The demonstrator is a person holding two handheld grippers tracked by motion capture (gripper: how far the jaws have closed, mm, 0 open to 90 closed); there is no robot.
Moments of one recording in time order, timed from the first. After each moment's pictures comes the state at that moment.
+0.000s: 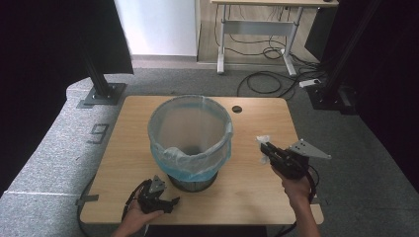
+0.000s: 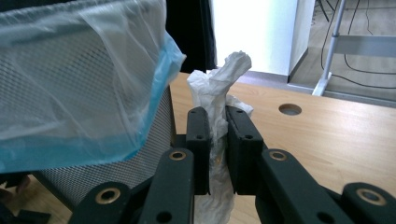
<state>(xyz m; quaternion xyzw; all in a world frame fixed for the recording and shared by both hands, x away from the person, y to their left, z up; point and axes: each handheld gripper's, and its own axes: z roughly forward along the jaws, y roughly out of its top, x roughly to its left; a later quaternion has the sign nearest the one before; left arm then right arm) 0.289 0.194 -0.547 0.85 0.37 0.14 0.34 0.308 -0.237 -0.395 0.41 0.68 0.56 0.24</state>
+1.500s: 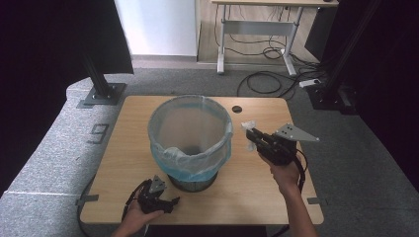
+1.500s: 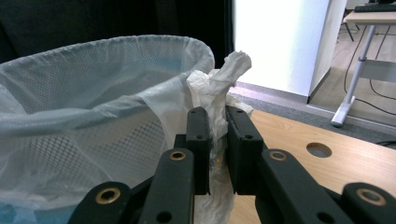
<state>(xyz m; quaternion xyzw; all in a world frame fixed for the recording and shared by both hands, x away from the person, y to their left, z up) 0.289 0.194 -0.547 0.85 0.37 0.14 0.34 0.326 -0.197 -0.353 0.36 0.69 0.58 0.24</state>
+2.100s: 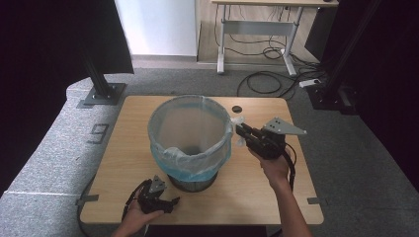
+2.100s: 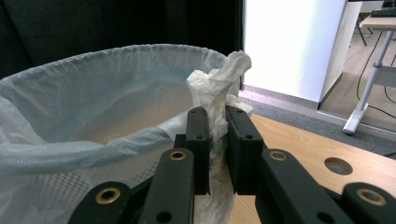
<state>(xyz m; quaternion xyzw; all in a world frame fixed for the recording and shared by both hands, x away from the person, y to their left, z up) 0.289 0.194 -0.547 0.85 0.37 0.14 0.34 0.338 -0.171 -0.346 0.34 0.70 0.59 0.23</state>
